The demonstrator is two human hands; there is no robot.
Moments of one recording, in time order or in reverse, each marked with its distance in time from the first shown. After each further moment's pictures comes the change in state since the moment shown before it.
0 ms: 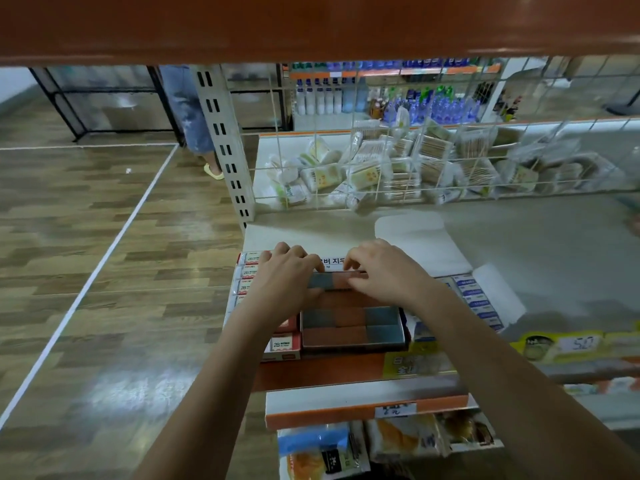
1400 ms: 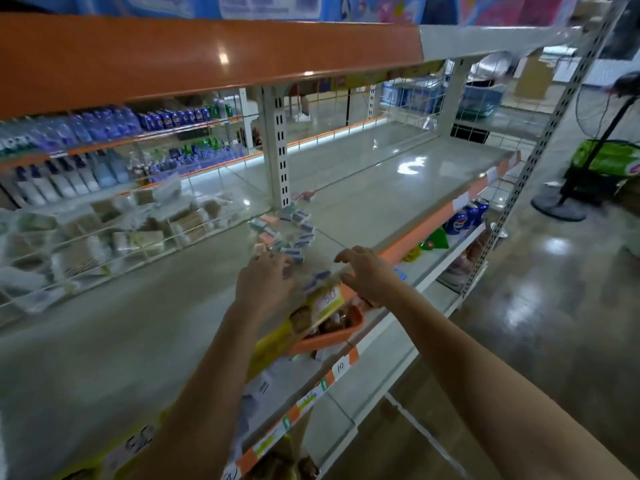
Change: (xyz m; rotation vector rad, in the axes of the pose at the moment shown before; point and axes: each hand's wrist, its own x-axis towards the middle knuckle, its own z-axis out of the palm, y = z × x) left_hand 0.215 0.544 0.082 -0.214 0.111 0.391; right_hand -0.338 0.473 -0.086 0.099 0.287 0.734
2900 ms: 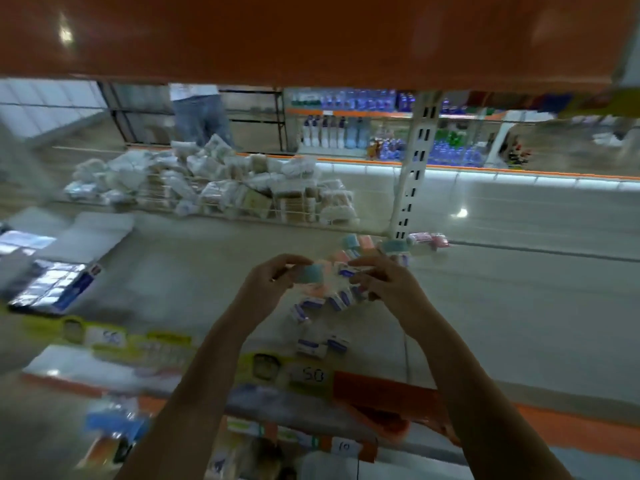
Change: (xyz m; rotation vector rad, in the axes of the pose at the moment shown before) left_hand 0.016 0.036 0.005 -0.637 0.555 -0.631; right_hand 0.165 0.025 -0.001 1.032 -0.626 -0.465
